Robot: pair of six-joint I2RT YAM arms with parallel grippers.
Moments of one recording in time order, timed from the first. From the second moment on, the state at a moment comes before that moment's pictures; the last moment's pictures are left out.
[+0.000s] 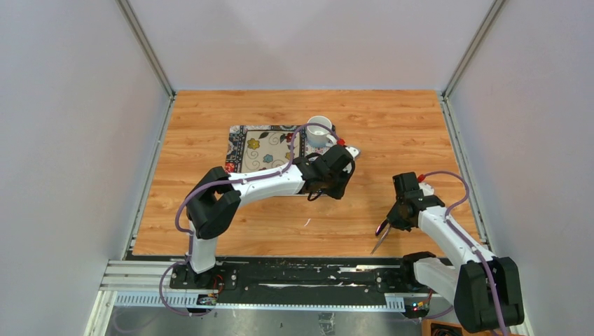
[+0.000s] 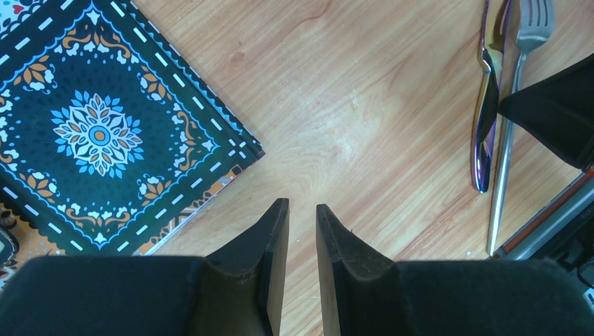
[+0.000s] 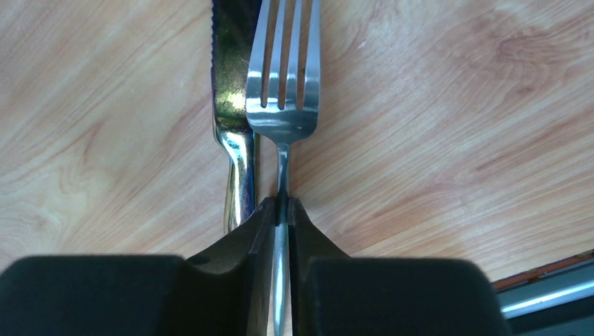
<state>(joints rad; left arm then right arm) -1.00 1.92 1.43 -0.37 -0.03 -0.37 0.18 1.01 0.47 -0.67 0.22 0.77</state>
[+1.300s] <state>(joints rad) -0.85 1.80 1.21 -0.23 -0.01 -0.46 0.37 1.16 0.77 -0.65 0.19 0.69</state>
